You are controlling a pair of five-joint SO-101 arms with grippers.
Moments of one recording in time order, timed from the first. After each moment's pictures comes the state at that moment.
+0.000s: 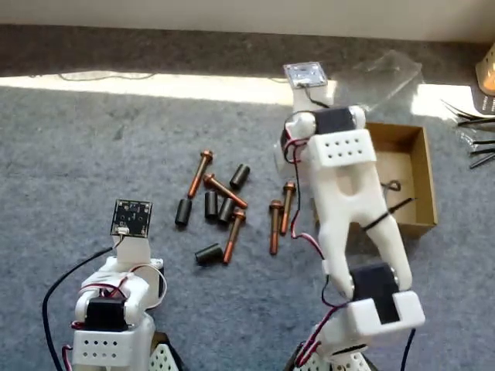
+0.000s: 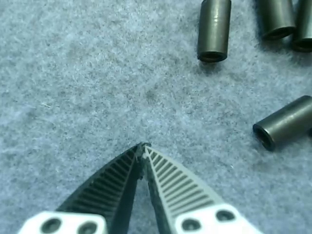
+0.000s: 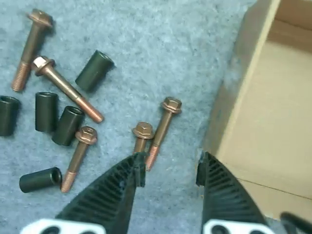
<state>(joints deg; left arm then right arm) -4.6 -104.1 95.9 76.4 3.2 -18.3 4.4 -7.0 85.6 0.9</state>
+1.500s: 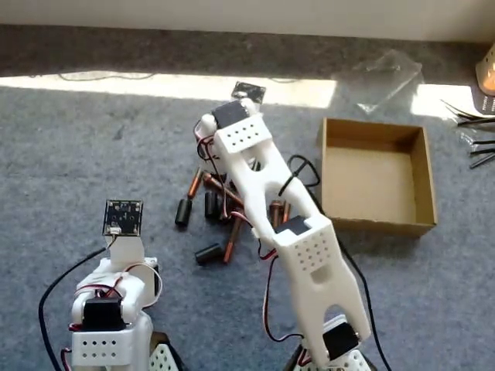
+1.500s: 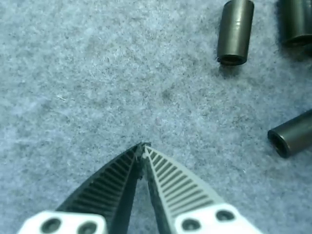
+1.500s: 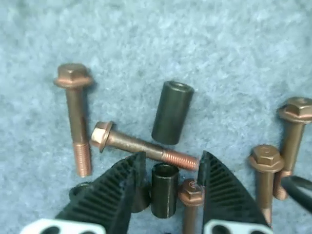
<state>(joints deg) -8.3 -104.1 95.9 76.4 3.2 -33.4 46.2 -47.9 93.3 -41.7</state>
